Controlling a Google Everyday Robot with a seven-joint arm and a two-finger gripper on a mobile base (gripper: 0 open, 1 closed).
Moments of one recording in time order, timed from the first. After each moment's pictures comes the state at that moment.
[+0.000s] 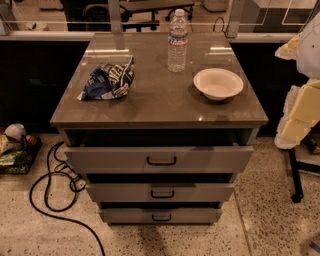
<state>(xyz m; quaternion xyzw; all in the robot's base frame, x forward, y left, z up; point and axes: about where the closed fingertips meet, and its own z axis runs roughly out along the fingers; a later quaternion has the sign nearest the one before) 0.438 -0.214 0.985 -0.60 0.78 -0.04 0.17</state>
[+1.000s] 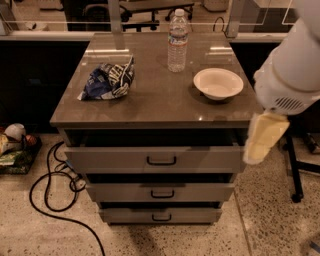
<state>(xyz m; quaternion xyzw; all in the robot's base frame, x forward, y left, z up) 0.457 -0.194 0.923 -0.59 0.79 -0.11 0.15</state>
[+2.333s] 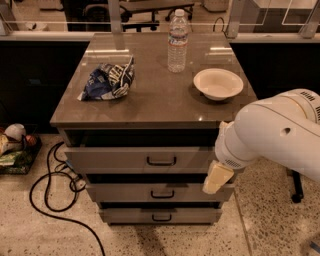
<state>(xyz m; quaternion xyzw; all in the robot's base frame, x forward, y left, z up) 0.484 -0.157 0.756 -0.56 0.79 -0.07 0.21</state>
